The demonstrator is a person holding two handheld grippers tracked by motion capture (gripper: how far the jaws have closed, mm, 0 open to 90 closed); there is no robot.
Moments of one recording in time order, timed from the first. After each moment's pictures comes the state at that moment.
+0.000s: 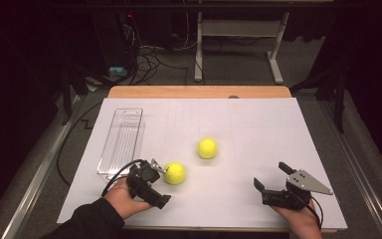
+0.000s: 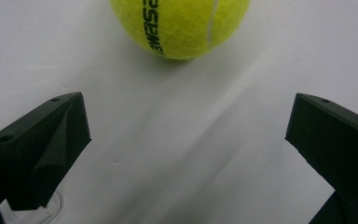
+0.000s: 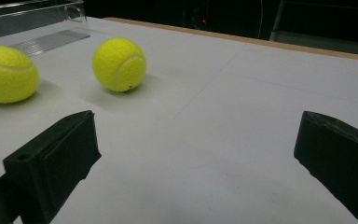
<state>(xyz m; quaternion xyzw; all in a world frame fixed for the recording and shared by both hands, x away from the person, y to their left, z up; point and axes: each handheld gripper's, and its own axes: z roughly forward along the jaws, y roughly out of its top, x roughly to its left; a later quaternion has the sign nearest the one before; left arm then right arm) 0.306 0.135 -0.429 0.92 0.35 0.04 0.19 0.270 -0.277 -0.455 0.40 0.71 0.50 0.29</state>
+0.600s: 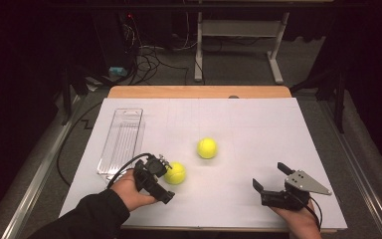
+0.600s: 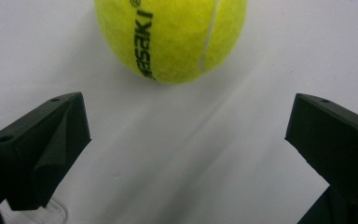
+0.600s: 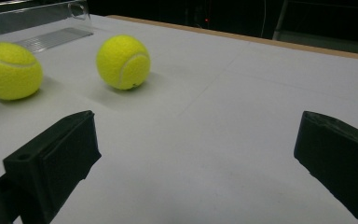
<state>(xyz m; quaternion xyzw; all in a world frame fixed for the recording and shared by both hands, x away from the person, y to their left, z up) 0.321 0.117 -0.418 0.93 0.34 0.02 0.15 0.270 -0.275 -0.456 0.40 0.72 0.50 0.29</state>
